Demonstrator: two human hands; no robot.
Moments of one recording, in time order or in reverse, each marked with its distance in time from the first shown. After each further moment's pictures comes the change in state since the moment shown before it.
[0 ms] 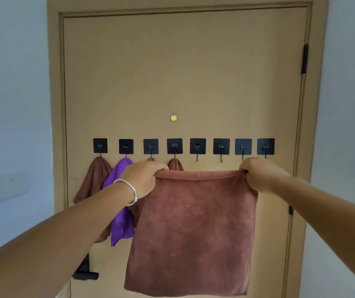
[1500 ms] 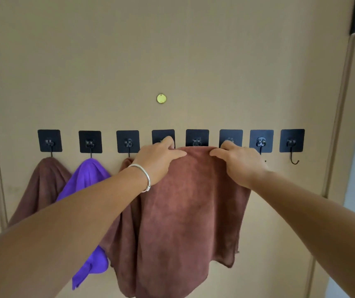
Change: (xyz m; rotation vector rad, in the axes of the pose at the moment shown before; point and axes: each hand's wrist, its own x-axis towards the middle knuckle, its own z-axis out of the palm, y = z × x) left_hand 0.178 -0.052 0.127 0.104 0.116 0.248; right_hand 0.154 -0.009 0.106 -0.115 0.198 -0.190
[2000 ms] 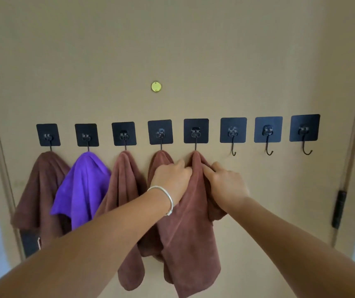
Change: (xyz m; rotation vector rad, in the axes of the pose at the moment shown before) left_hand -0.008 0.060 0.059 0.262 -0.177 -0.071; right_hand -0.025 -0.046 0.076 0.156 -0.068 0.060
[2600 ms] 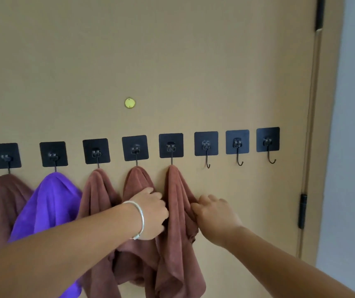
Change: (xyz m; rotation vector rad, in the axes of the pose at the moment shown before) left_hand -0.017 -0.004 -0.029 0.278 -0.514 0.440; right_hand -0.046 0.010 0.004 -0.068 -0.123 -0.036
